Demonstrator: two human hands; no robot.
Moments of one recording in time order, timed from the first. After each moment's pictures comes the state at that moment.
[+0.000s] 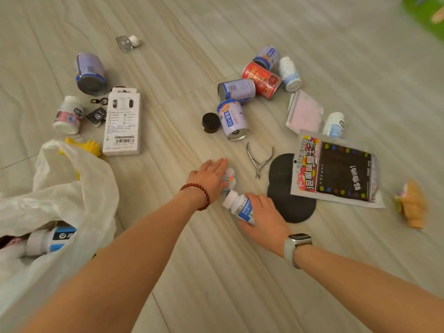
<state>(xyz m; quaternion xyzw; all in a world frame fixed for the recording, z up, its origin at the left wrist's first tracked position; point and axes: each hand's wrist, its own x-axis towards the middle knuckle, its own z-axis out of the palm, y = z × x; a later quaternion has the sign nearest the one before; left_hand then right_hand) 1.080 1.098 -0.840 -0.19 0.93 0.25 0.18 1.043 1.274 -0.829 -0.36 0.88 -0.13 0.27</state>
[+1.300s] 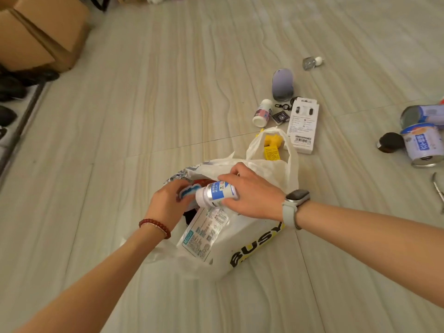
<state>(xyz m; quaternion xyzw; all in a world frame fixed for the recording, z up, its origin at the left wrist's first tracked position) 1.474 0.970 -0.743 -0.57 0.78 0.23 -0.10 1.283 1.032 -0.723 -0.69 0.64 -0.14 0.32</state>
